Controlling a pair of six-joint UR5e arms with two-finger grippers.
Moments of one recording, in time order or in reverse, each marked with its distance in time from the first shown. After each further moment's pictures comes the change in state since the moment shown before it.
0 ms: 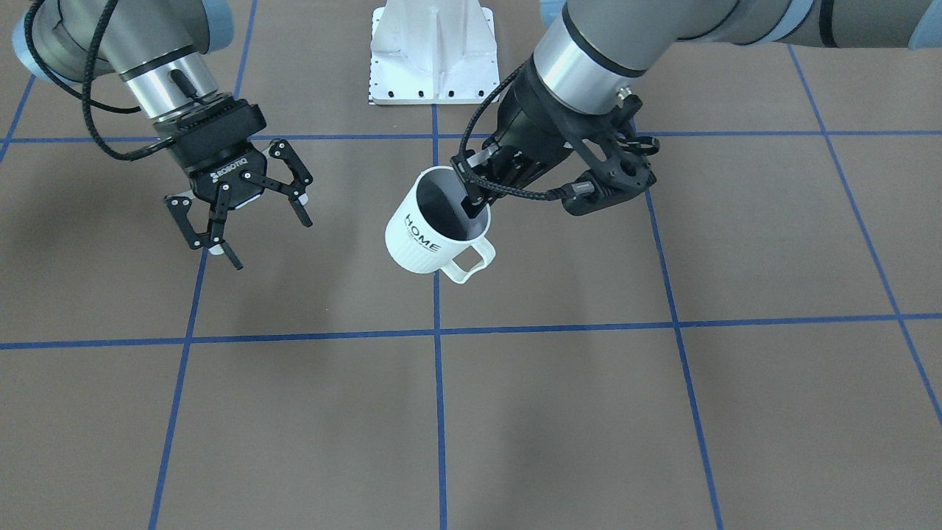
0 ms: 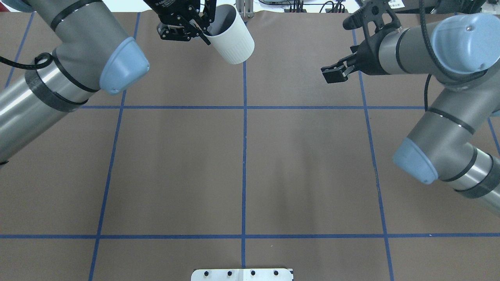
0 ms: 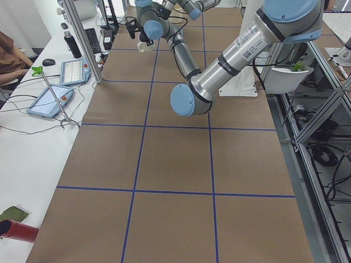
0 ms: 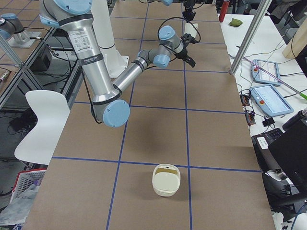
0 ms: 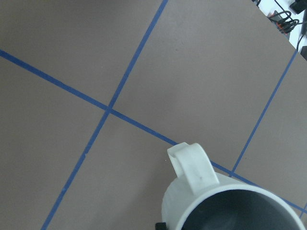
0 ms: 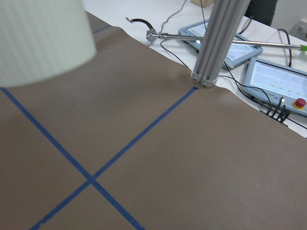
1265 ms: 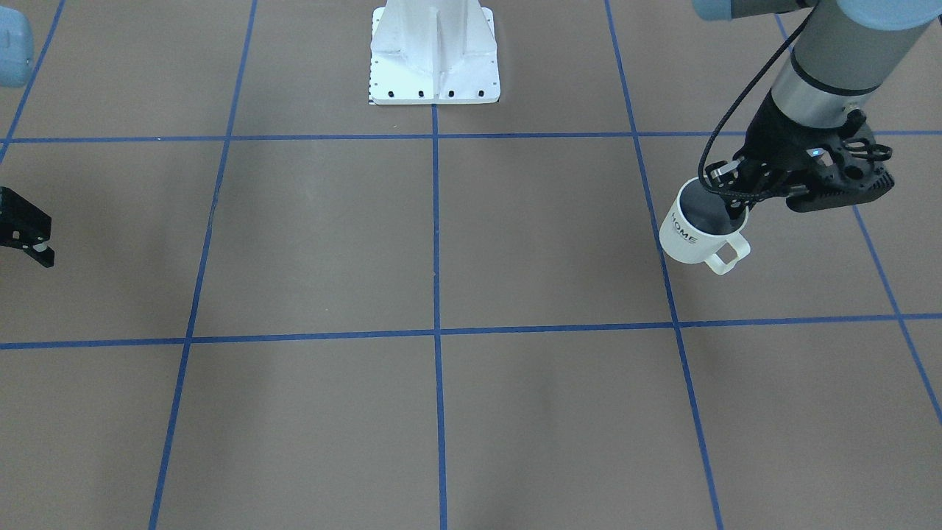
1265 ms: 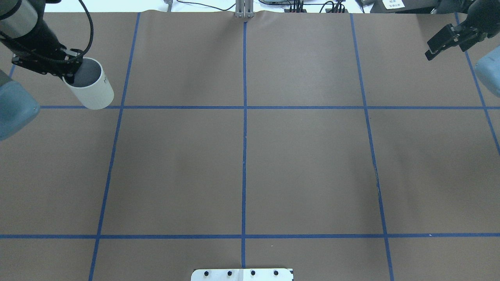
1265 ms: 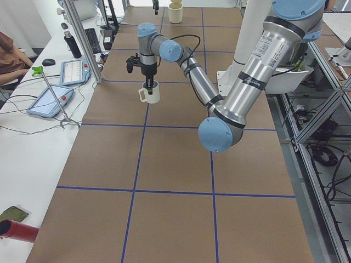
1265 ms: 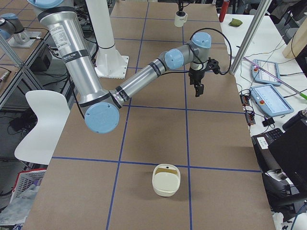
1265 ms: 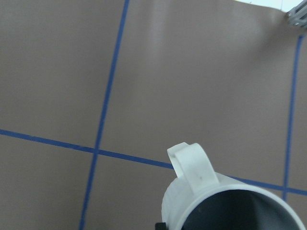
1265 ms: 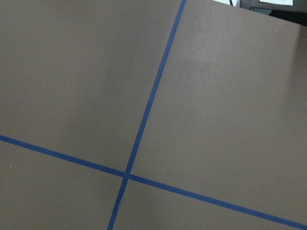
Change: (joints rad) left arm -0.081 0.426 -0.328 0.494 0.215 0.814; right arm 0.380 -0.003 -0.075 -0.650 0.454 -0.259
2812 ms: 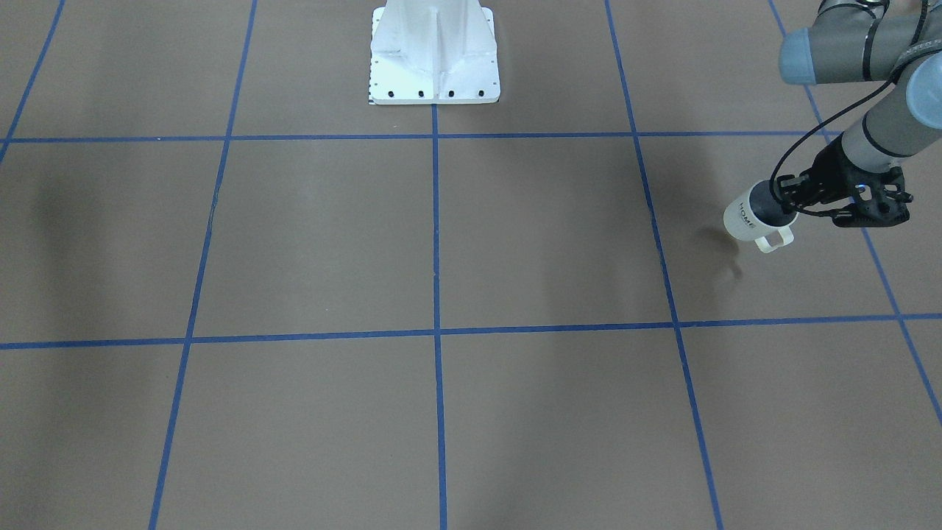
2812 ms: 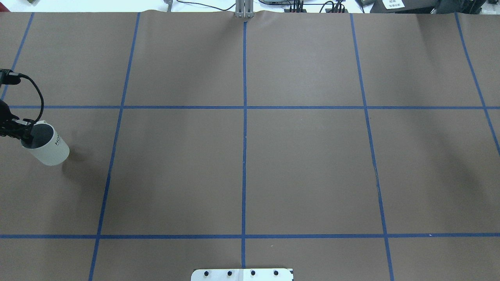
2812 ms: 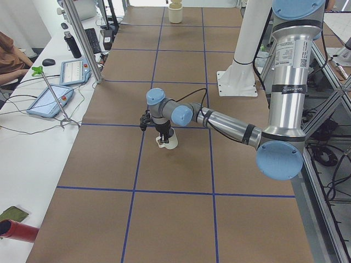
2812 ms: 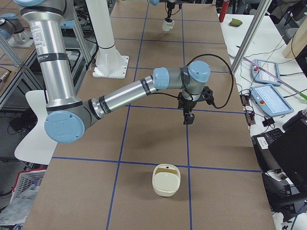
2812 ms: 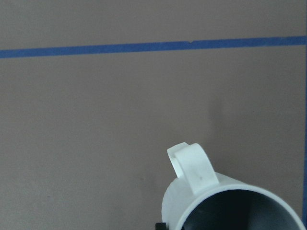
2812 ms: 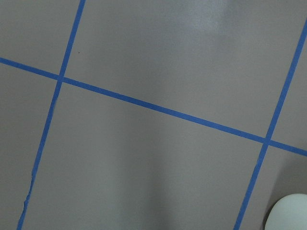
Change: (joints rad) left arm -0.002 0.422 0.180 -0.509 -0.146 0.157; right arm 0.200 -0.198 0.002 -0.123 0.121 -0.363
